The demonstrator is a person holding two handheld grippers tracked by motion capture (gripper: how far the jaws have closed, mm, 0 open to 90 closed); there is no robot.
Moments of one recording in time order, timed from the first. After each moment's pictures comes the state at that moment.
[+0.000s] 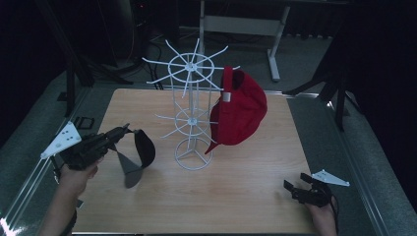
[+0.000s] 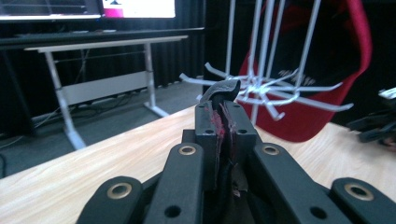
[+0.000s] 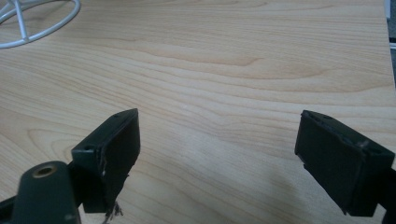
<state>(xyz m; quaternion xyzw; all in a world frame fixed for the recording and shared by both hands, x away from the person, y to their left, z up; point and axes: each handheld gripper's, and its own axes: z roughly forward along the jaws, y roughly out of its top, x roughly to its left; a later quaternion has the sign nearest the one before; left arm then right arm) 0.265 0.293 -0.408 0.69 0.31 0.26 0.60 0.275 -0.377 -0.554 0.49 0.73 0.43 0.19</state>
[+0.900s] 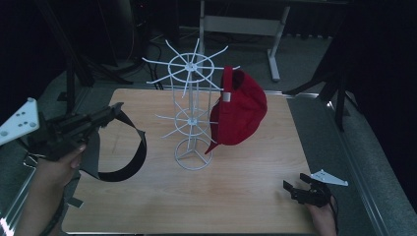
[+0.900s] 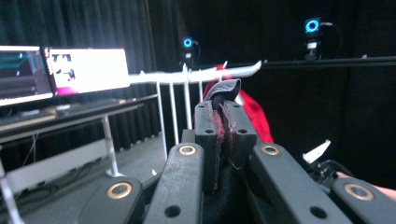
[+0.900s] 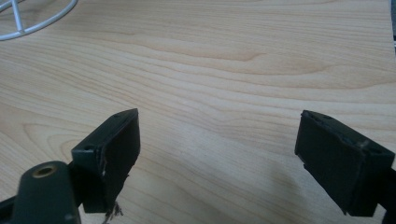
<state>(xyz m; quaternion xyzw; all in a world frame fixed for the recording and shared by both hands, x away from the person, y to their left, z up) 0.232 0.282 -0.294 0.65 0.17 0.25 0.69 0.276 -0.375 -0.555 0.49 0.74 0.42 0.19</state>
